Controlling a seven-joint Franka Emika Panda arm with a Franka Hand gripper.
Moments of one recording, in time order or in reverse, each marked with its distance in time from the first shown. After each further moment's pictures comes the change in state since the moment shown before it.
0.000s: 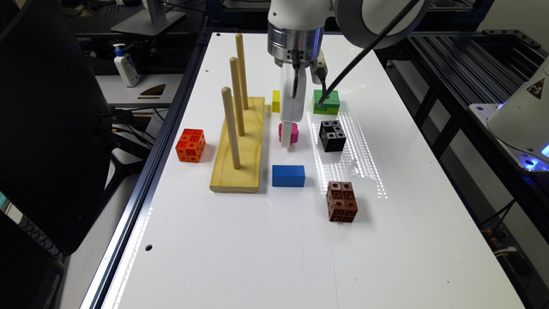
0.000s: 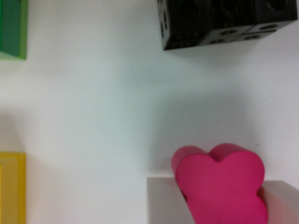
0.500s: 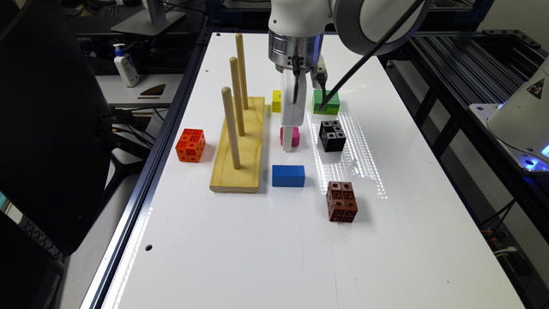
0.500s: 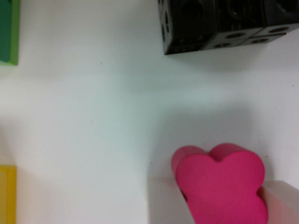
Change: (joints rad) arm 0.000 0.048 0.000 0.002 0.000 0.031 0.000
